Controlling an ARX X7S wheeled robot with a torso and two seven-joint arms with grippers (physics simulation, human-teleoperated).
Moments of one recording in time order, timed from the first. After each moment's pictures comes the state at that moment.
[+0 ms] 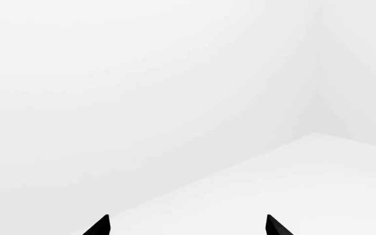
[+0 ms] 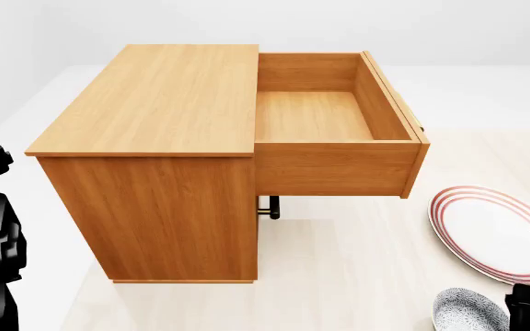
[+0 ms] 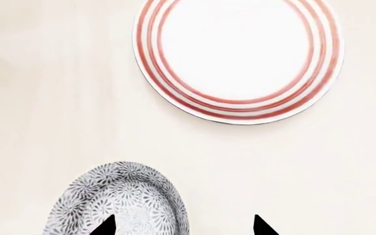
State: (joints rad) left arm -1.10 -0.48 -0.09 -1.31 0.00 0.19 -0.54; right arm 0.09 1.02 0.43 -0.10 1.31 1.33 0.32
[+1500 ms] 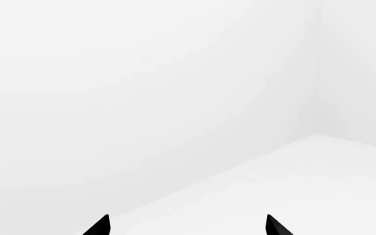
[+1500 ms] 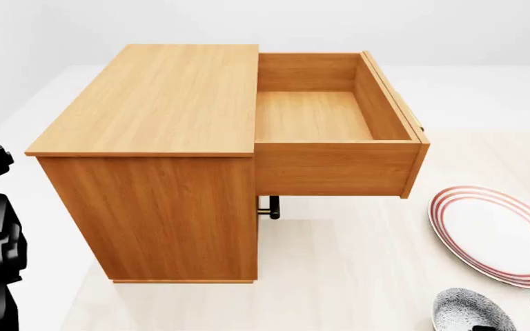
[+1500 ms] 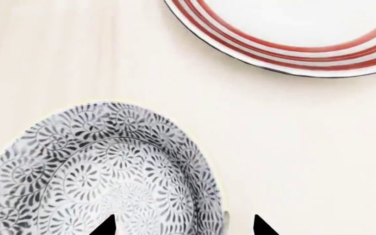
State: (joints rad) left arm -1.10 -0.48 -0.08 -1.31 0.00 0.19 -0.54; right arm -0.05 0.92 0.15 -0.01 0.98 0.93 0.04
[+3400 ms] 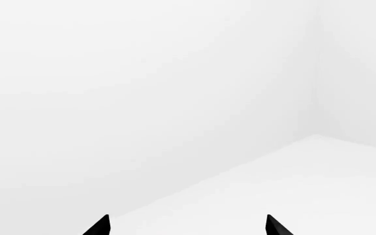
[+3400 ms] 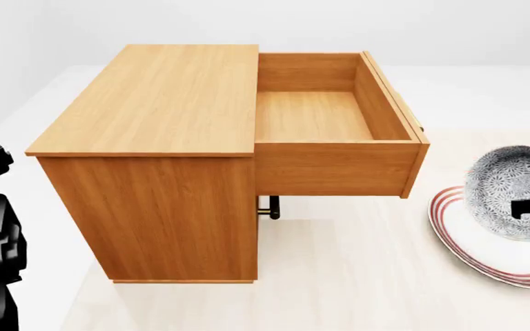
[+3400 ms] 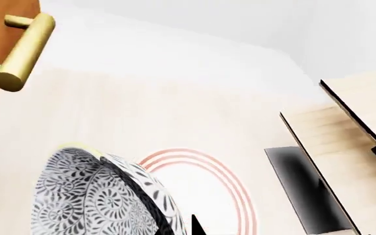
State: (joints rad) left arm -1.10 -0.49 -0.09 -1.31 0.00 0.20 -0.54; right arm 0.72 1.11 0.01 -0.26 1.22 1.30 0.46
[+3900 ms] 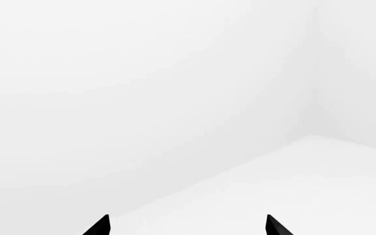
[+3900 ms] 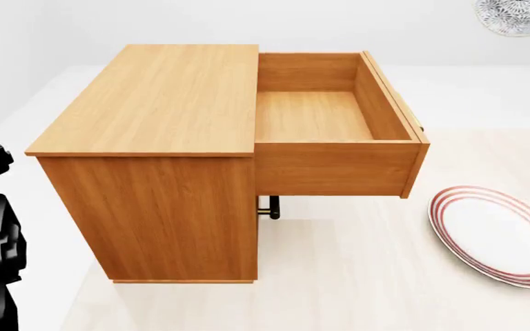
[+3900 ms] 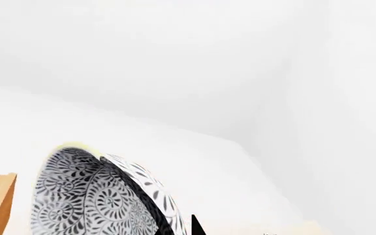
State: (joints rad) left arm -1.10 -0.49 -0.09 -1.31 0.00 0.20 -0.53; right arm 1.87 0.68 -0.82 0.42 0.66 1.18 0.16
